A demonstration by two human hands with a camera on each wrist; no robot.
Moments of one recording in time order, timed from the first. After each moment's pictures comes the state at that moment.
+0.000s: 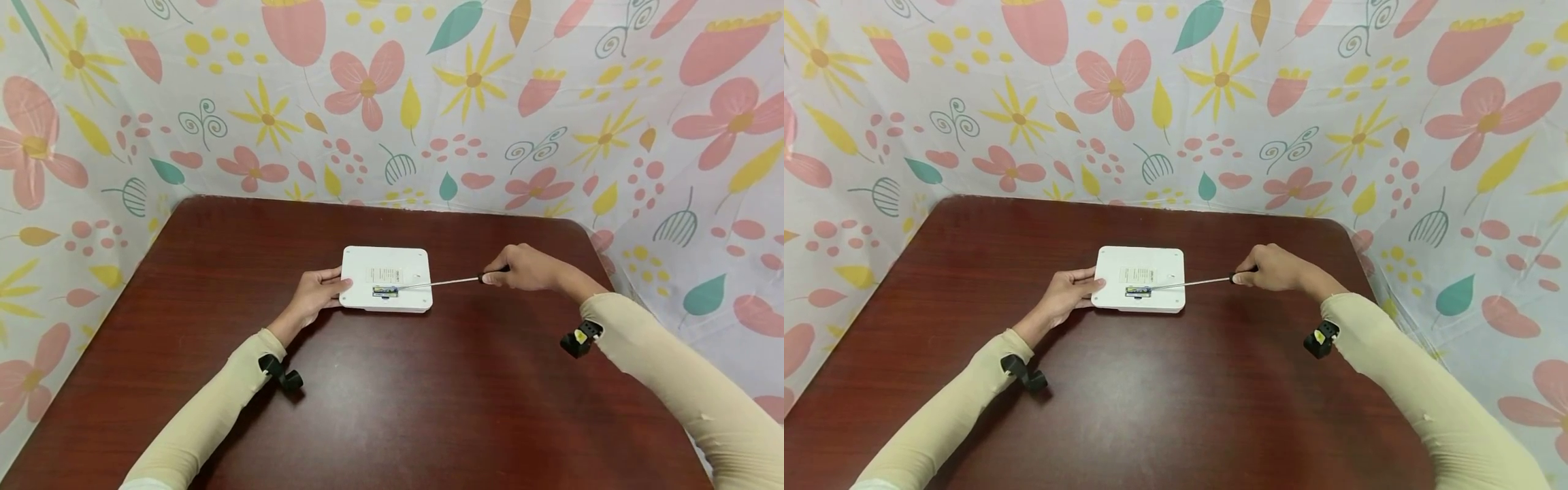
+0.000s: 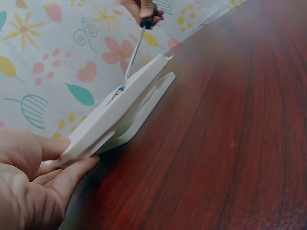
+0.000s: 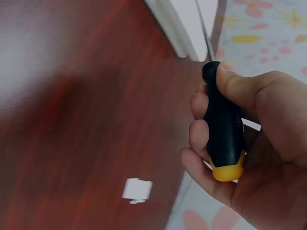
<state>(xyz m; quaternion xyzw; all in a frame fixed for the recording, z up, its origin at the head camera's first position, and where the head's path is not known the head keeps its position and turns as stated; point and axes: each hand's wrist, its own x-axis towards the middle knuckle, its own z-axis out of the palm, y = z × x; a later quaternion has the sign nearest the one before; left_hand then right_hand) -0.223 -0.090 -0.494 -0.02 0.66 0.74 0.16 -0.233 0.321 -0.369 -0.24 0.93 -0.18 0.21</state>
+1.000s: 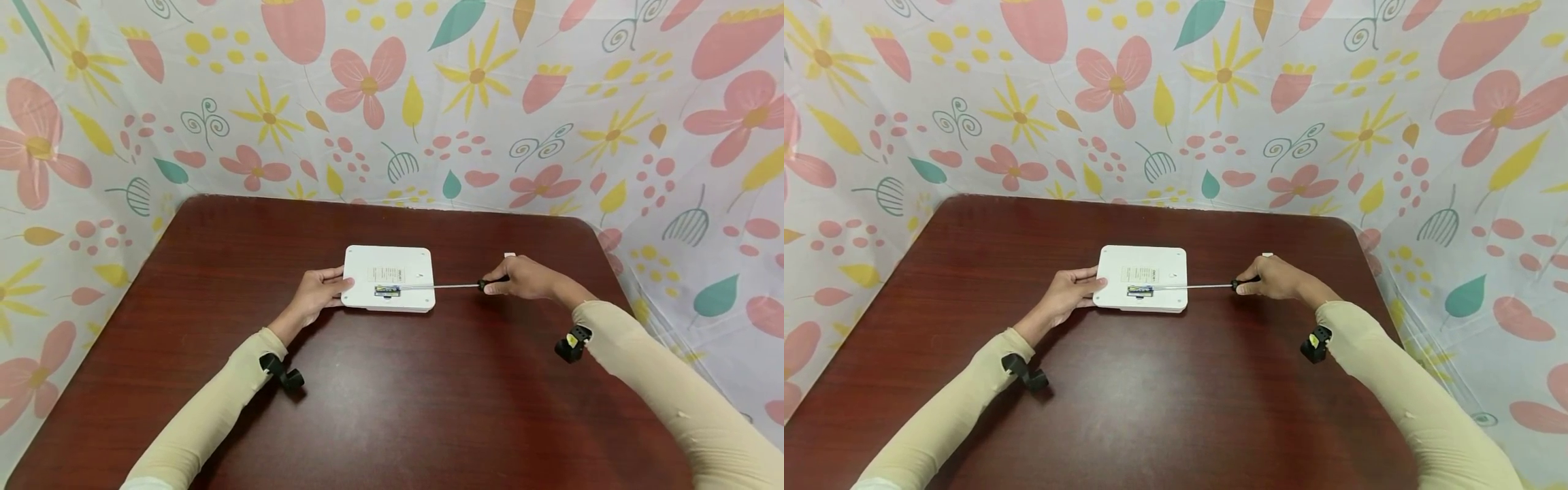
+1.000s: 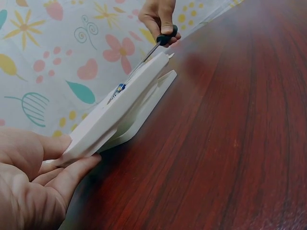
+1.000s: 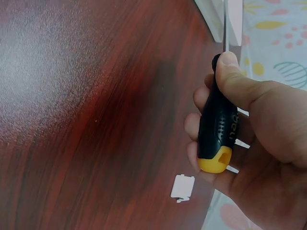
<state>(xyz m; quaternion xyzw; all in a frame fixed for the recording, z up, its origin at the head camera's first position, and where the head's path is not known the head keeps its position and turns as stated) -0.224 -0.090 -0.493 -0.02 0.66 0.74 0.16 -0.245 0.336 -0.418 -0.24 0.93 -0.20 0.21</state>
